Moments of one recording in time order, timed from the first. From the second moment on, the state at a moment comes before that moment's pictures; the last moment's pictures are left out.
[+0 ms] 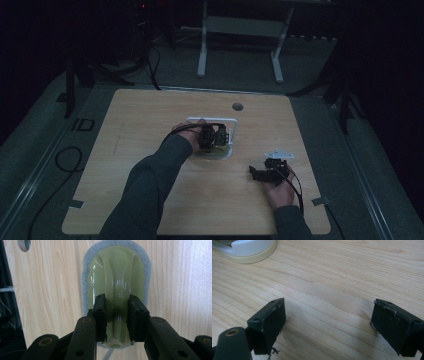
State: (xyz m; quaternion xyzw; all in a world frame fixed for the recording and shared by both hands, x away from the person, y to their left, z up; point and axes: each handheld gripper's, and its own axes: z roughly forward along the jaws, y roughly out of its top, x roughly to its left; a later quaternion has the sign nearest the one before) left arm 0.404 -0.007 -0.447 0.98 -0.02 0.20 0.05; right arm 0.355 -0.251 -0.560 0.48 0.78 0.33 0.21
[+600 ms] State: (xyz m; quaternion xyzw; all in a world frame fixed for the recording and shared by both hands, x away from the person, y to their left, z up) left arm 0.412 -0.012 -0.460 0.98 -0.01 0.20 0.04; right arm 0.355 -0.251 -0.560 0.48 0.78 0.33 0.21
